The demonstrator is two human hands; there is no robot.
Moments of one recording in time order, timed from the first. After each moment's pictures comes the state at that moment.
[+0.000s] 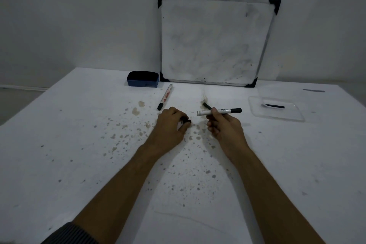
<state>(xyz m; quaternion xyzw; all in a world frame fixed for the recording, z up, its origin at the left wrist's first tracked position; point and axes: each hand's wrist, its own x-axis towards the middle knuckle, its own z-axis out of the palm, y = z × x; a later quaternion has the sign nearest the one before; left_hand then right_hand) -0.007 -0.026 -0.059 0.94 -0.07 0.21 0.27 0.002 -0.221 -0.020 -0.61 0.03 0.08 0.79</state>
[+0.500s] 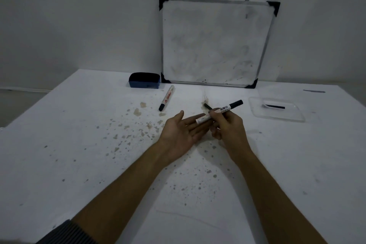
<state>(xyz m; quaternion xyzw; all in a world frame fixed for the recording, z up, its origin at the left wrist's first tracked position) -0.041 -0.067 -0.012 0.36 0.12 -0.15 0.91 -0.011 -0.225 -0.007 -0.66 -0.07 0.03 0.75</state>
